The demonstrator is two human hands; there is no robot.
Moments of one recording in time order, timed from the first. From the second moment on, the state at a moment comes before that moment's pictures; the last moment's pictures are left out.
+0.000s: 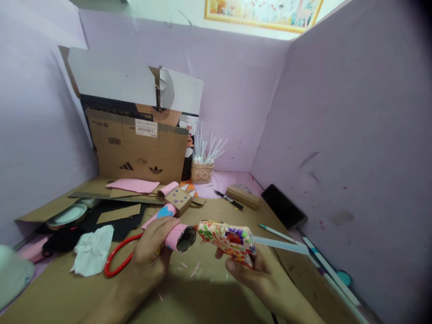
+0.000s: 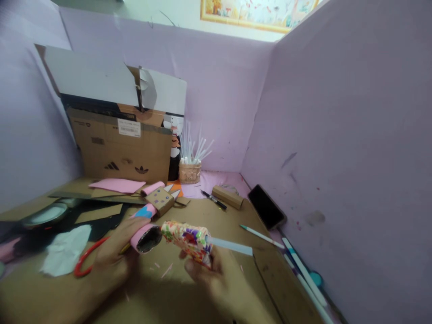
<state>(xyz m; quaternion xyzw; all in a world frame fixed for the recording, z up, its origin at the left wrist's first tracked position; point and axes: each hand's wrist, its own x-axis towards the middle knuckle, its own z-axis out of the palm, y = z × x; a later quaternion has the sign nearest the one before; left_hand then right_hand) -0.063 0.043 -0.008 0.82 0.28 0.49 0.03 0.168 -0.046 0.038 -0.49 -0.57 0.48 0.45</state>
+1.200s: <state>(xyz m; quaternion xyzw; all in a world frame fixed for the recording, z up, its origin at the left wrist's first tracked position) -0.063 0.041 -0.008 0.83 0.29 0.48 0.04 0.165 -0.045 0.034 -0.52 -0.57 0.47 0.42</state>
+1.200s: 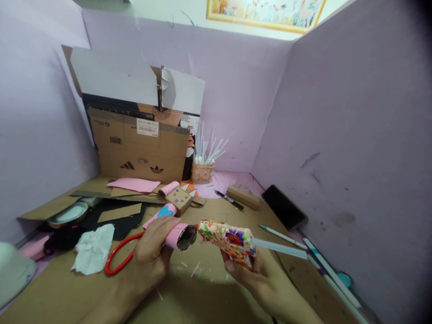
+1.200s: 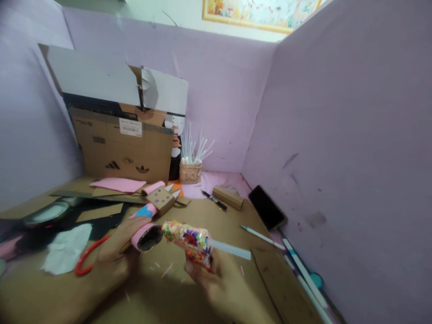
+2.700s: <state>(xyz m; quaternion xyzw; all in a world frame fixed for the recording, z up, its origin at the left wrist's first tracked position) -0.057 0.038 -0.001 0.83 0.28 0.47 0.03 0.161 -0.054 0.038 -0.47 -0.58 0.51 0.43</state>
